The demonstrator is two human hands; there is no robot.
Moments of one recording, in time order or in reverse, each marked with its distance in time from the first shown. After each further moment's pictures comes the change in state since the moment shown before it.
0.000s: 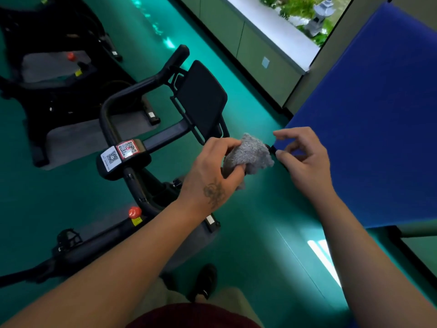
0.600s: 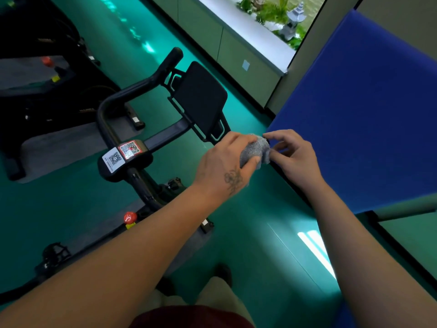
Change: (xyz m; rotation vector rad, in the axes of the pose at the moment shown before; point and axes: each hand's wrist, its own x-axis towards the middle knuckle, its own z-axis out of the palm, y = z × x) left_hand 0.011 0.004 0.000 0.184 -0.083 0.137; right_hand -0.010 -0.003 0.013 -0.098 -0.061 0.123
